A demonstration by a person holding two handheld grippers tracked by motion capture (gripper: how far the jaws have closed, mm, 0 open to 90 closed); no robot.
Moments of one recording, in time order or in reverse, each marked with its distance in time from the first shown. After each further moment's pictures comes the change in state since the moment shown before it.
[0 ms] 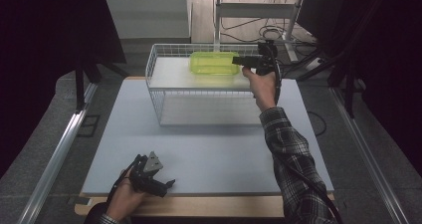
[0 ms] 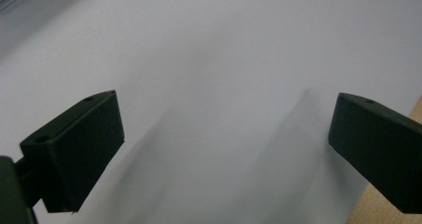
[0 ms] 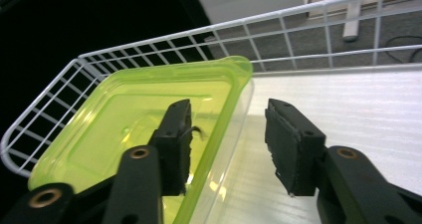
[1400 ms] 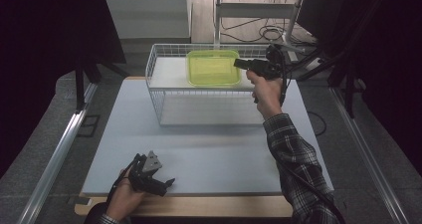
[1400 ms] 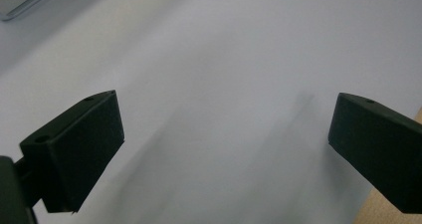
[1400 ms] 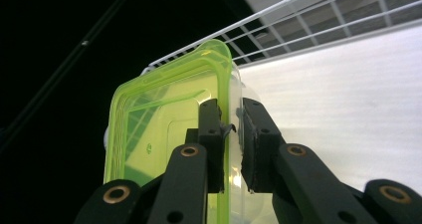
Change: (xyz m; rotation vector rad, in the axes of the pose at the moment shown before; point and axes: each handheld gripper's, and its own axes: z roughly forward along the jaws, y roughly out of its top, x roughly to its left) left arm 0.001 0.000 -0.002 -0.023 0.020 0.003; right arm -0.001 -0.011 -0.022 -0.016 0.198 0.190
